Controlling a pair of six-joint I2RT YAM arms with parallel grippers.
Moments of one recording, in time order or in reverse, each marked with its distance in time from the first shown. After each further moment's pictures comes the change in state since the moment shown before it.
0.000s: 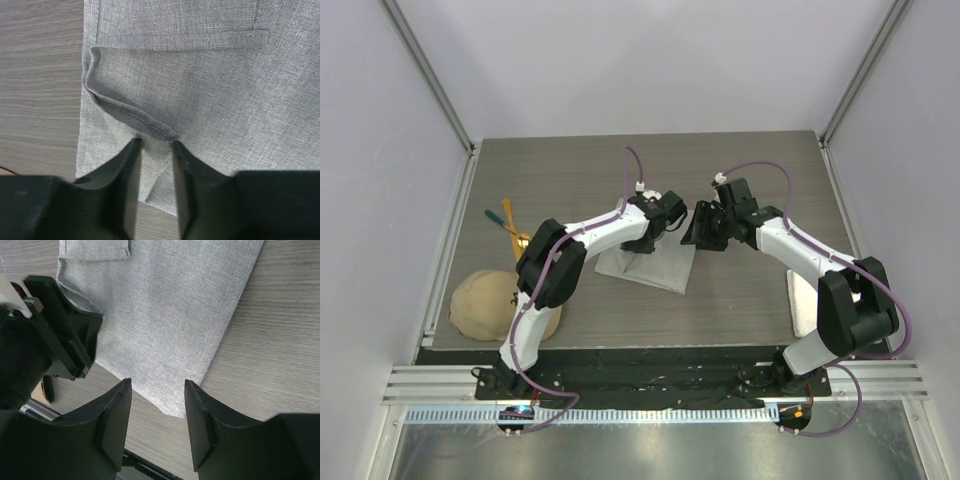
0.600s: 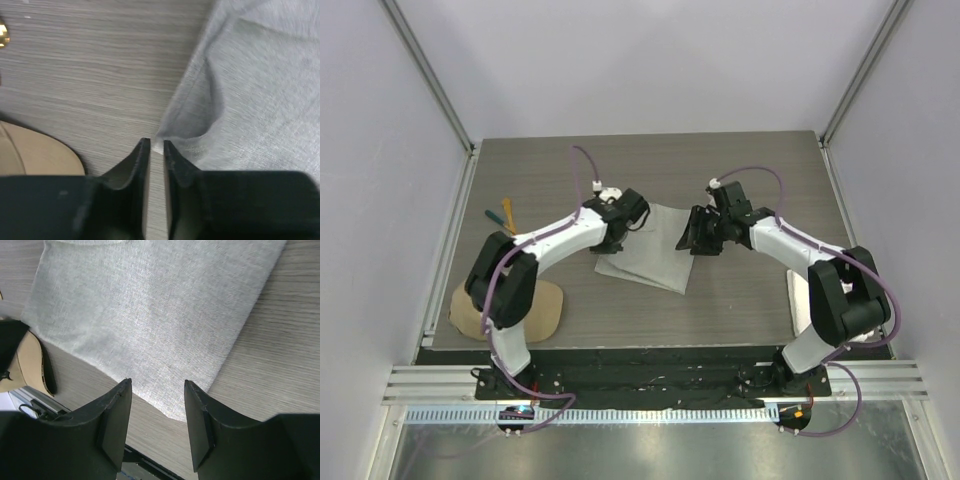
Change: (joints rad) left arm 0.095 -0.302 -0.320 0.063 -0.018 -0.045; right arm 0.003 0.060 -0.017 0.040 -0.066 0.016
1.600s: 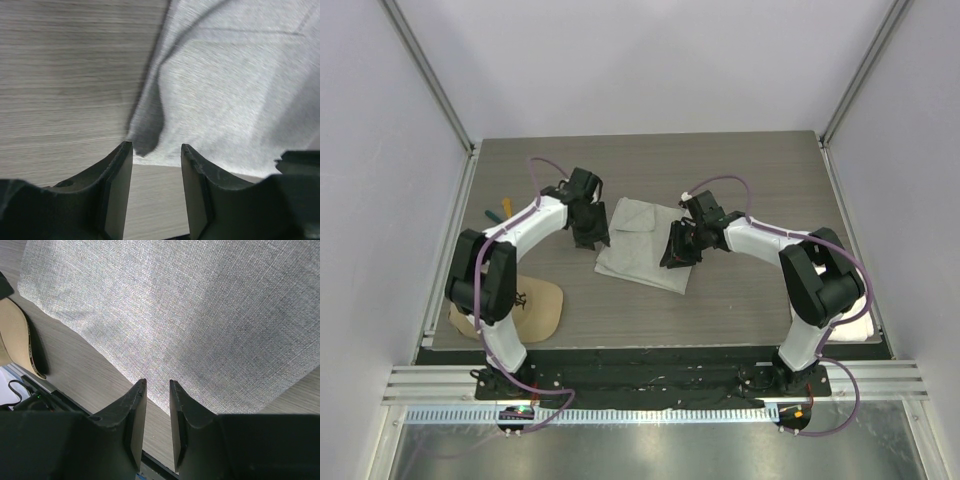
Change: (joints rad) left arm 0.305 -0.068 -0.083 0.171 0.606 0.121; right arm 0.121 0.169 0.040 0.044 -0.064 0.013
